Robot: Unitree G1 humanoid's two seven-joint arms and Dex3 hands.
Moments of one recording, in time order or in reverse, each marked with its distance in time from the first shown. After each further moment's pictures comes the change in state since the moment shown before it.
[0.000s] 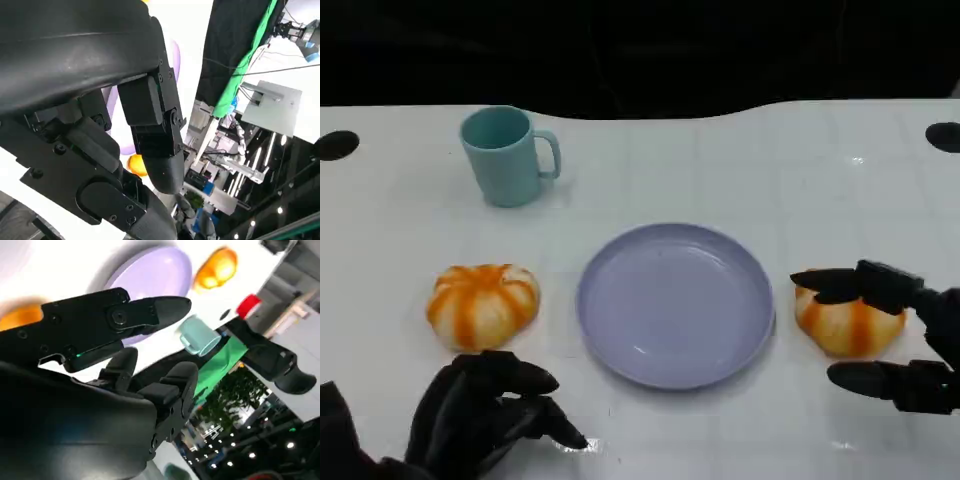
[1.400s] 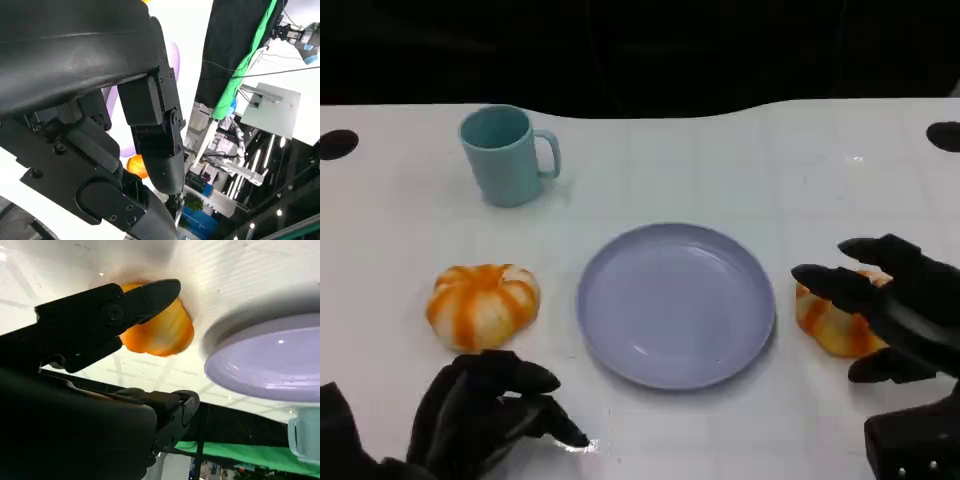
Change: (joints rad) left arm 0.002 -0.005 -0.001 -0.002 0.001 -0.009 0.010; right arm -0.313 -0.196 0.395 0.302 -0.744 0.307 -0.543
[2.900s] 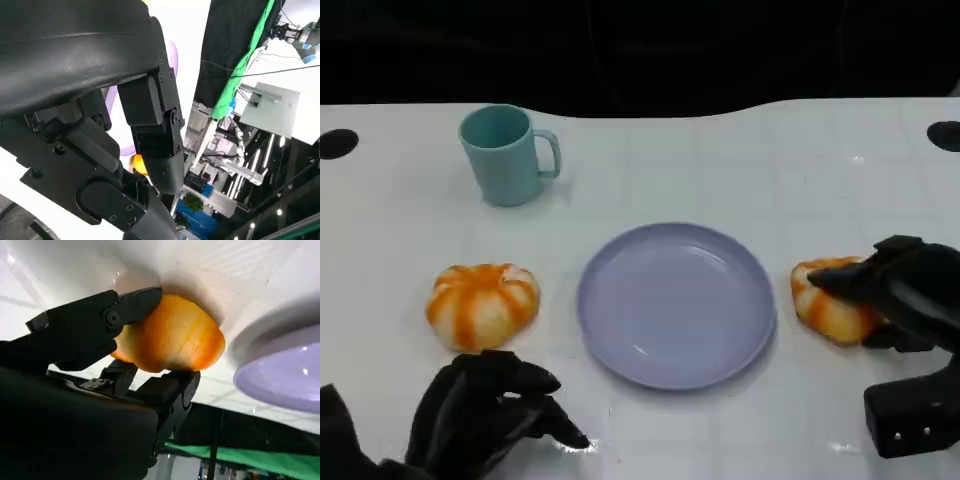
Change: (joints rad) left arm 0.019 -0.002 -0.005 -0.039 0.000 0.006 0.008; right arm -0.276 0.039 0.249 0.518 0.017 -0.101 -0.341
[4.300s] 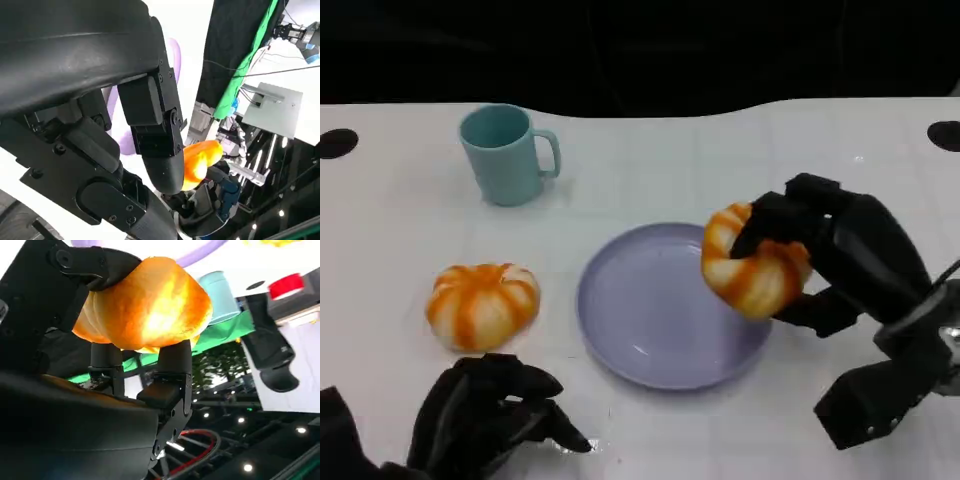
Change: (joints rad) left arm 0.012 0.000 -0.011 -0.013 0.001 0.006 0.010; right arm 0.012 0.130 -0.094 -0.203 0.183 -0.272 -0.082
